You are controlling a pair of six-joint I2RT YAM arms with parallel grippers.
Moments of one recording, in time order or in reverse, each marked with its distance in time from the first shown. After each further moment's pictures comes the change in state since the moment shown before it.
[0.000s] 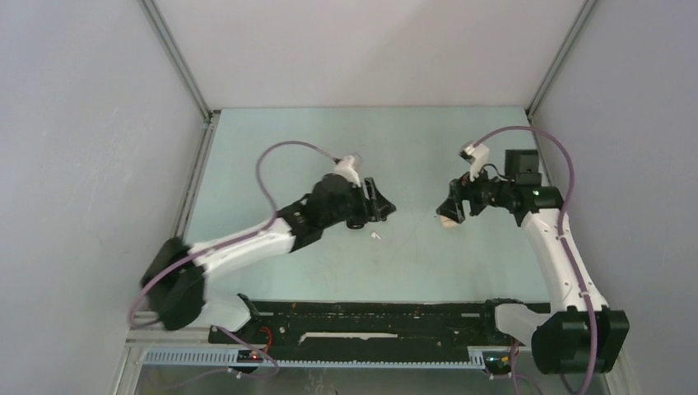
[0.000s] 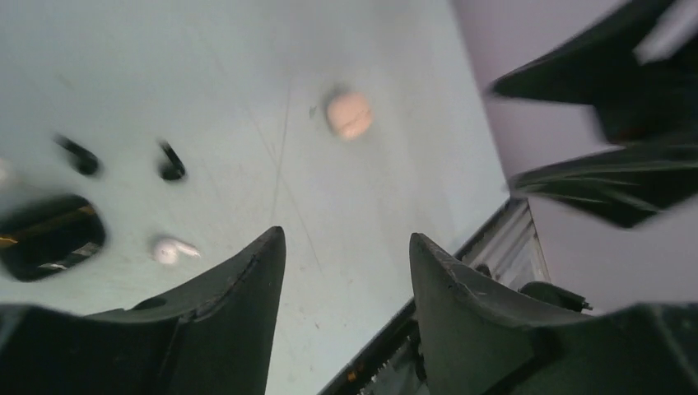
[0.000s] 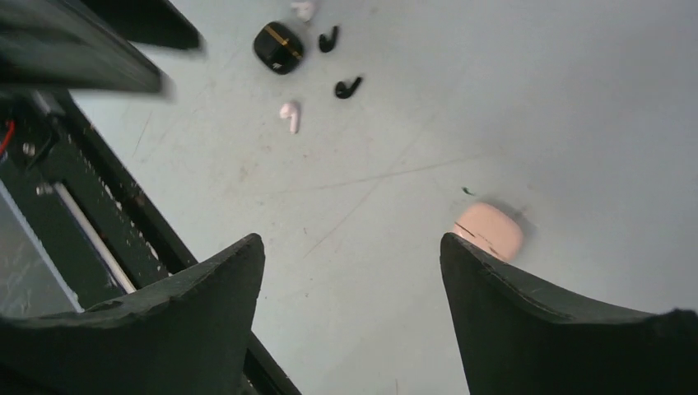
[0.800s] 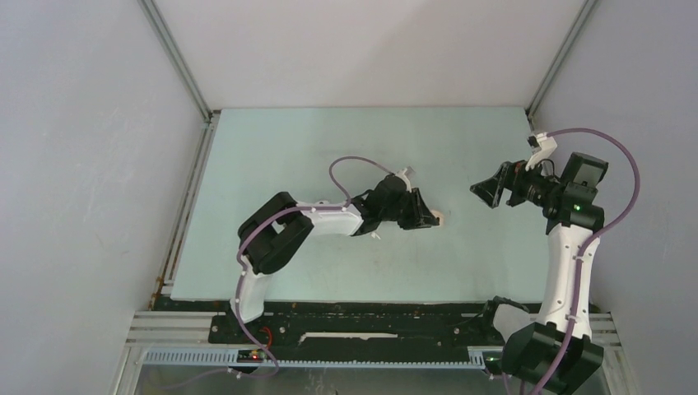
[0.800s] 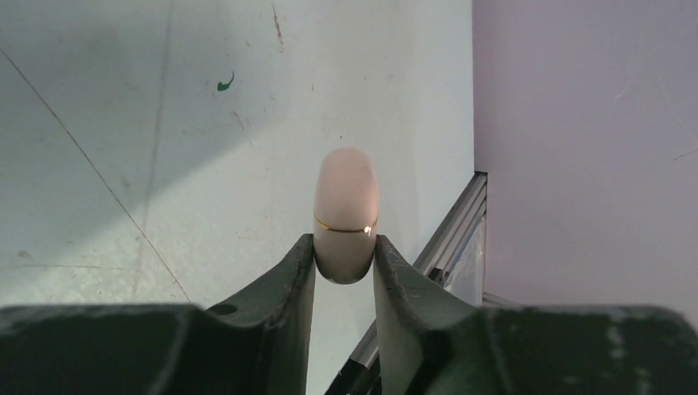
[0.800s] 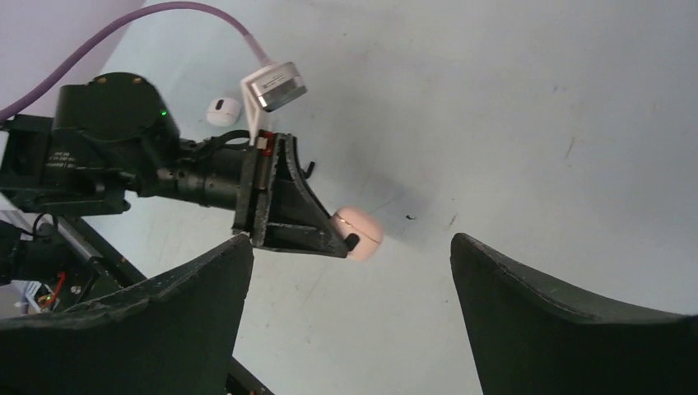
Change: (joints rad) left arm -0.070 0.529 0.309 0.235 0.175 -0.211; right arm -0.357 -0.084 0.018 0.092 -0.196 0.162
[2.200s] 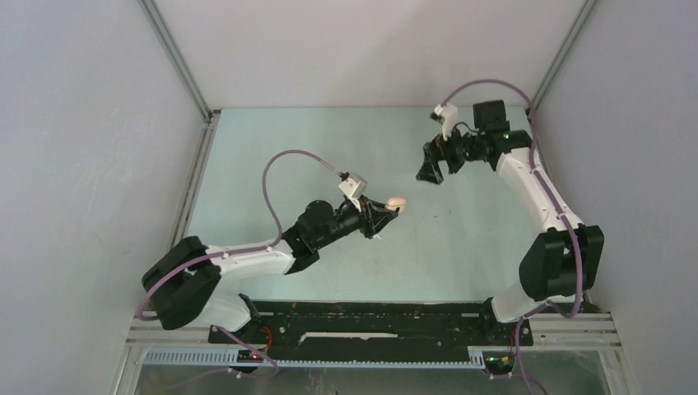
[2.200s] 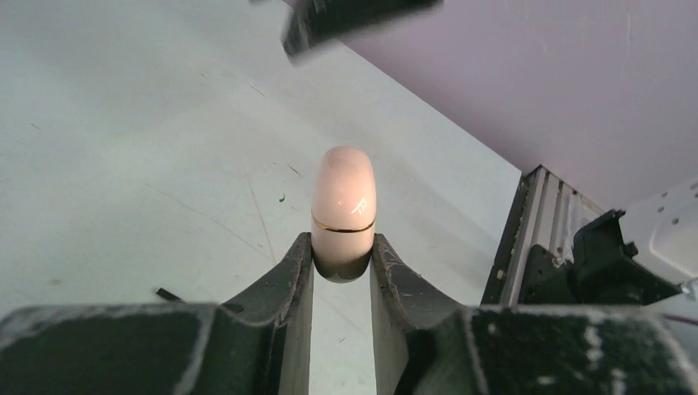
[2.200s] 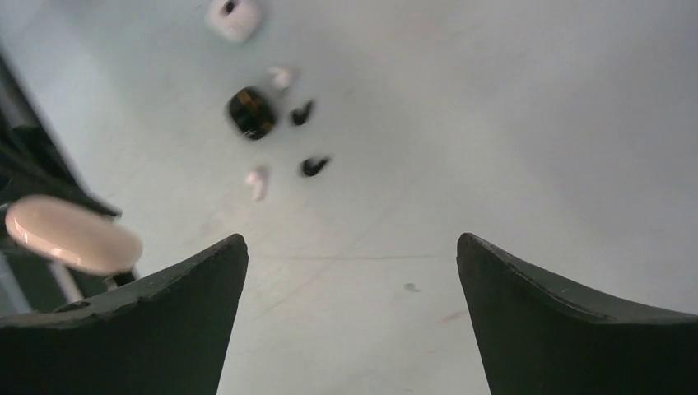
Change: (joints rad) left arm 0.015 -0.683 -0.652 0.451 -0.135 0.690; right arm 0.540 0.515 0.329 -0.059 0.193 -0.211
